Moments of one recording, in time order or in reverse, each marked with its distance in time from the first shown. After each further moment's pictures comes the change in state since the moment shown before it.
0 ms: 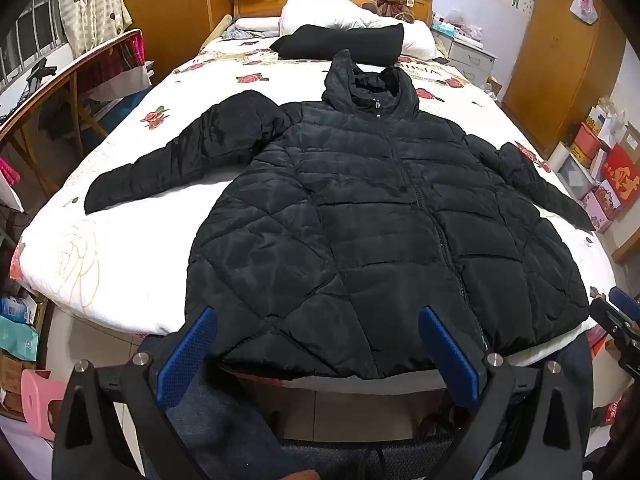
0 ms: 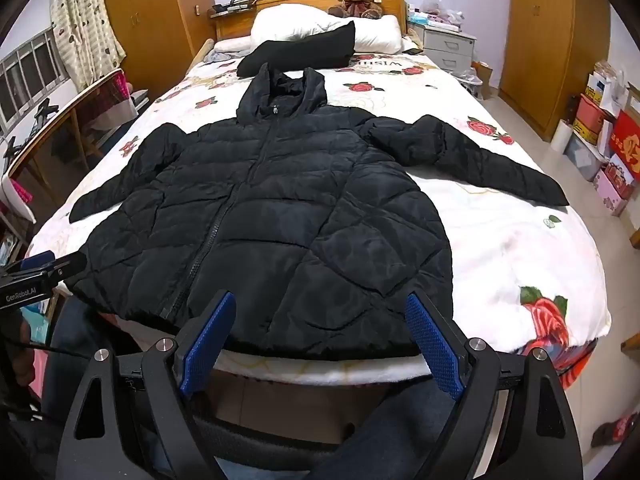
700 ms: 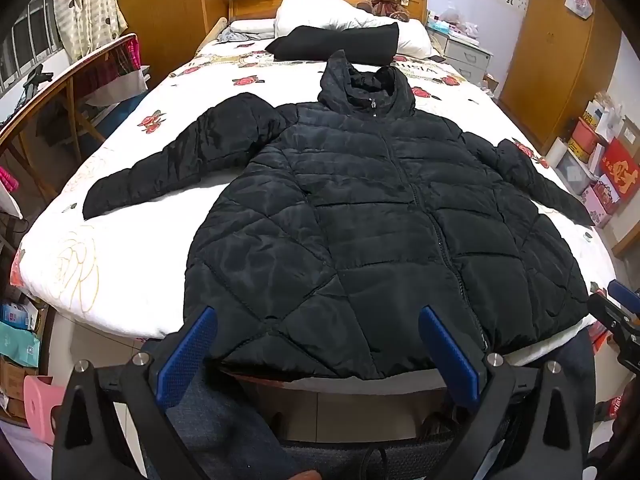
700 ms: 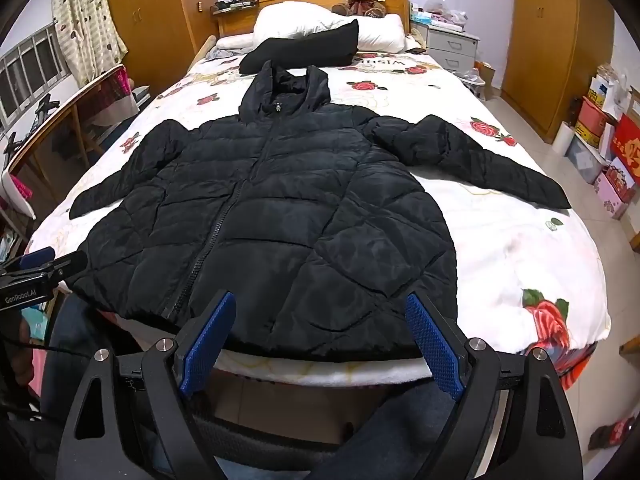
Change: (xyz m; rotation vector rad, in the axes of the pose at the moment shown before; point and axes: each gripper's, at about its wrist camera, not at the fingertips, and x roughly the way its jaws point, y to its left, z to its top) left arm -0.004 -0.002 -0.002 0.011 -0.010 0.001; right arm 0.004 0.004 0.002 -0.004 0.001 -0.001
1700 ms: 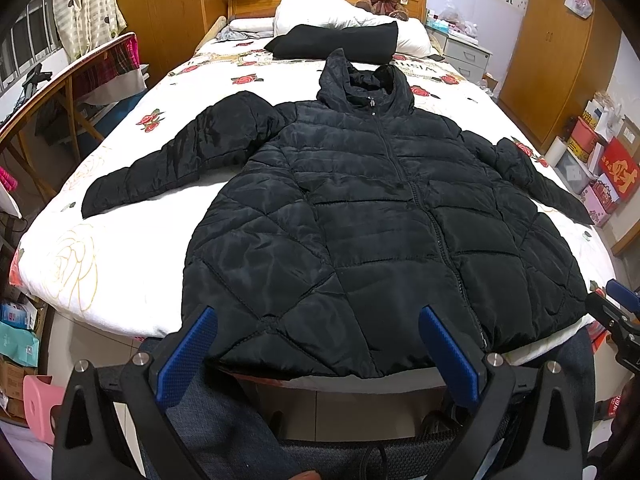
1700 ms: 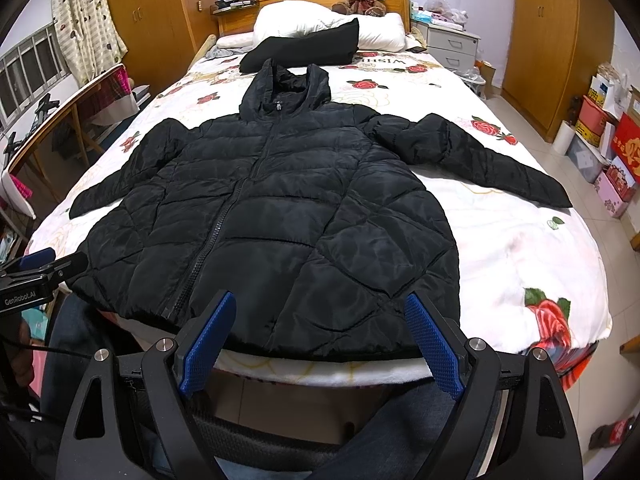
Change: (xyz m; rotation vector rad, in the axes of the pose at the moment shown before) left arm 0.005 -0.001 0.002 0.004 0.009 -0.003; right arm 0.001 0.002 0.000 0.003 0.006 0.001
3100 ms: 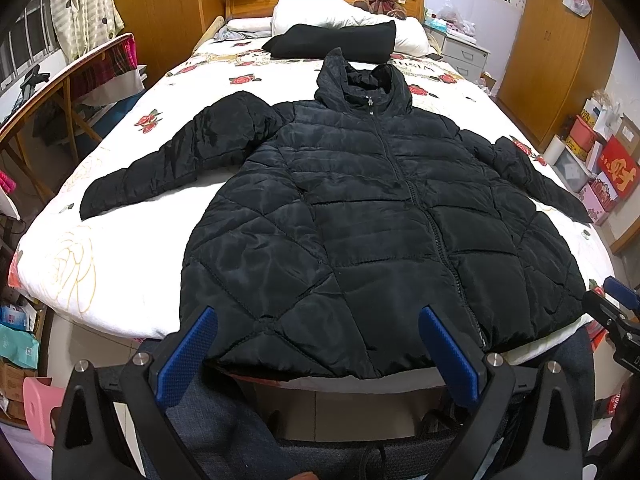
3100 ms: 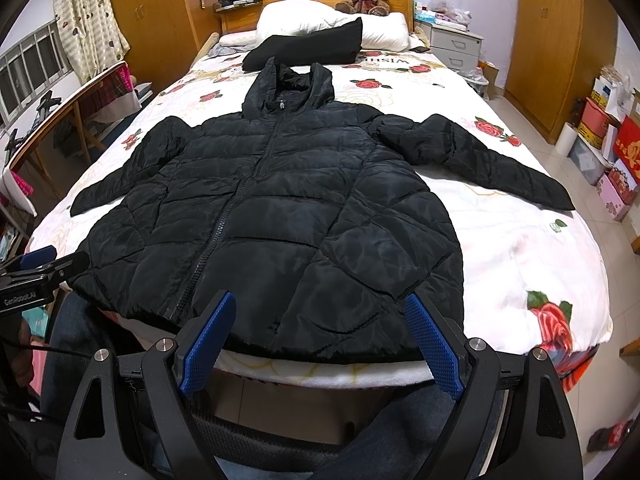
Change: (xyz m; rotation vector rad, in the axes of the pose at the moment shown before) left arm 0.000 -0.005 -0.002 0.007 -0.003 0.003; right arm 0.006 0.006 -0.002 -0.009 0.004 0.004
